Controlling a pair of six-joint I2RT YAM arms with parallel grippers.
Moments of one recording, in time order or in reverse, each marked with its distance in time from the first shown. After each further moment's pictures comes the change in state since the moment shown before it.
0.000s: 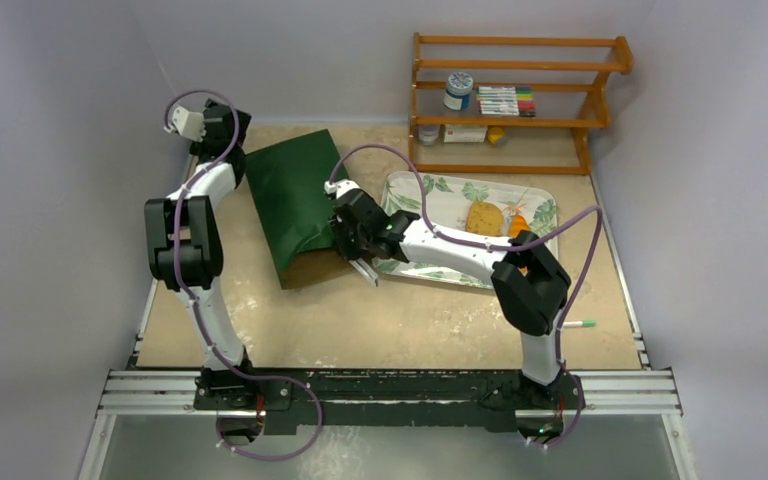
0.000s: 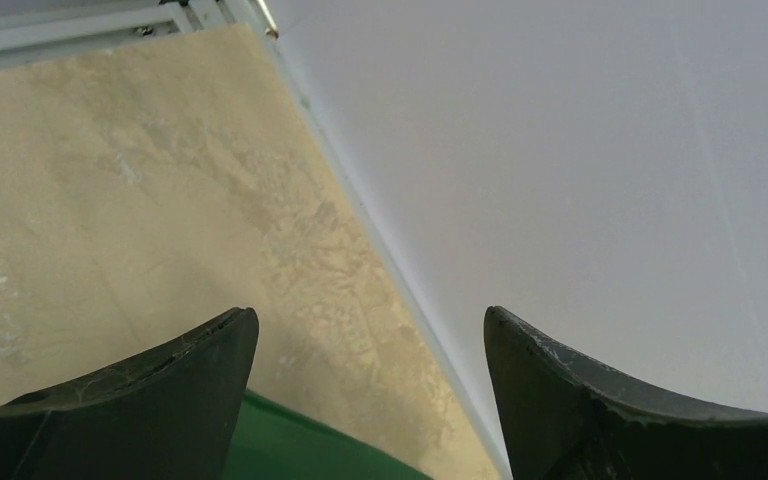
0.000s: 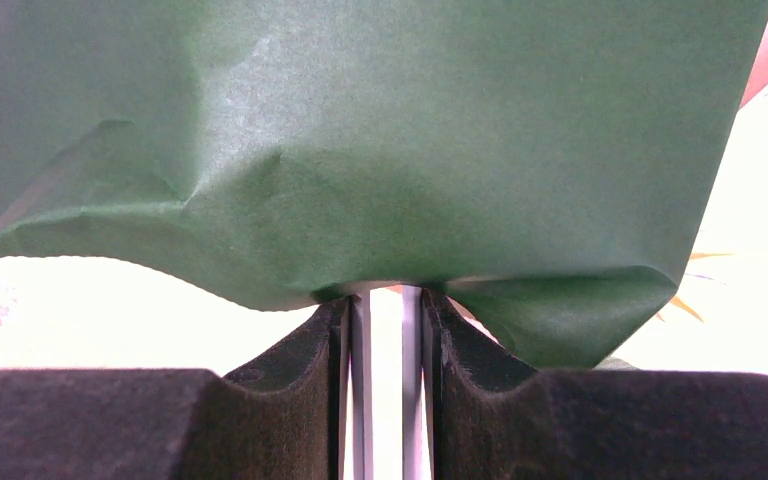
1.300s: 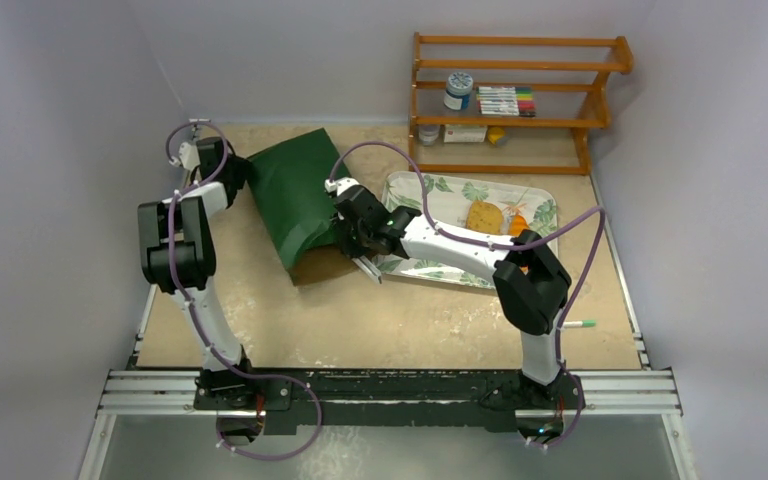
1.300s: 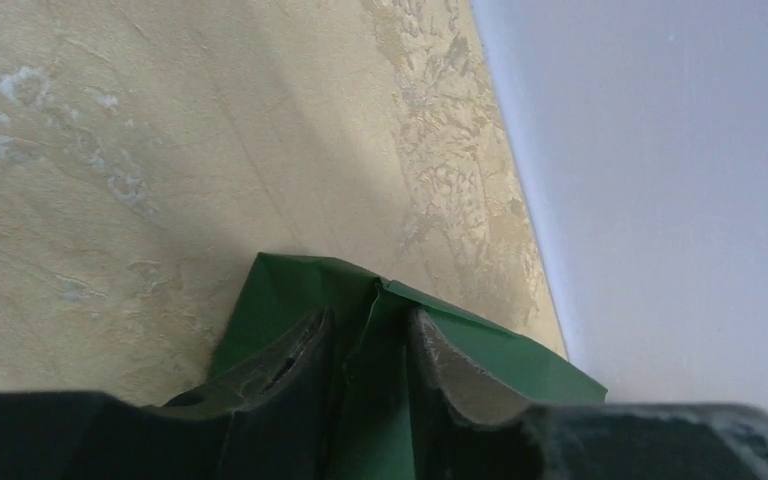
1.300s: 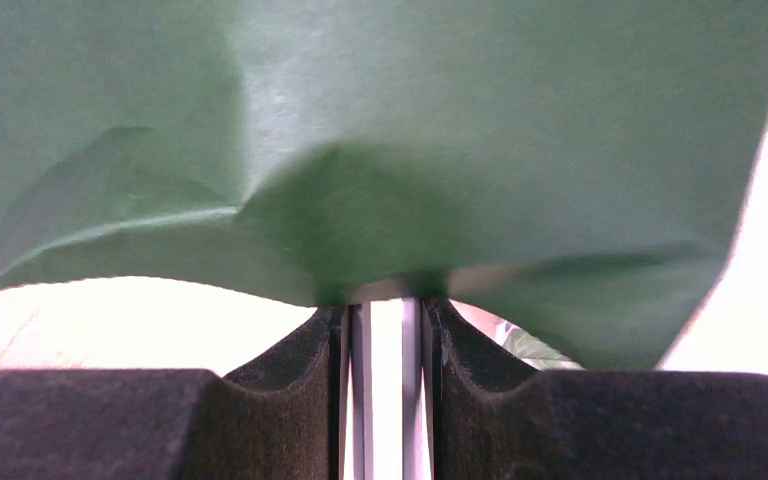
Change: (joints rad) left arm 0.082 -0.002 -0.196 -0.053 0.325 -0.084; right arm -0.018 0.001 0.030 -0.064 -0.005 -0.033
